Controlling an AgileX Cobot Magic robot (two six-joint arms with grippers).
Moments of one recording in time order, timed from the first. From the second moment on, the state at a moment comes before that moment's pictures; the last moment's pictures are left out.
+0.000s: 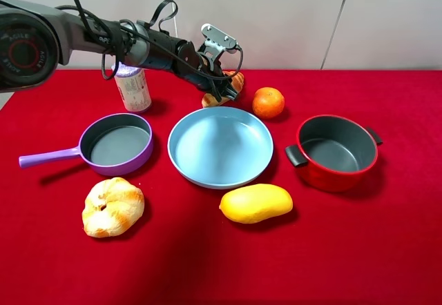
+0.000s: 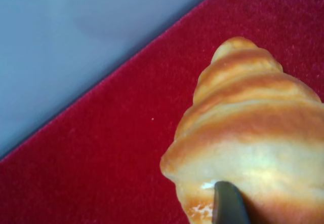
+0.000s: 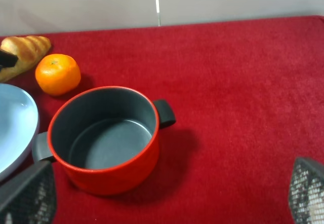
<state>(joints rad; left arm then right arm) -0.53 2.43 -1.74 -0.05 0.04 0.28 0.05 -0.01 -0.50 -0.02 1.03 0.08</state>
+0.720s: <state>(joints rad) -0.53 2.33 -1.74 -0.05 0.16 0.28 0.05 -0.01 -0.50 -0.02 1.03 0.08</state>
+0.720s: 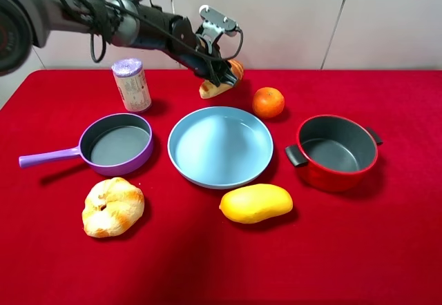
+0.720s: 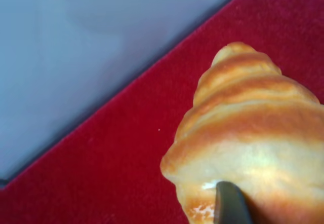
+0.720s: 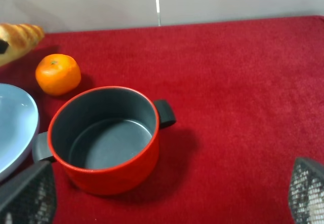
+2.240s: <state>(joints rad) -0.50 1.65 -0.95 -0.02 0.18 0.23 0.05 -0.01 -0.50 -0.02 1.03 0.08</state>
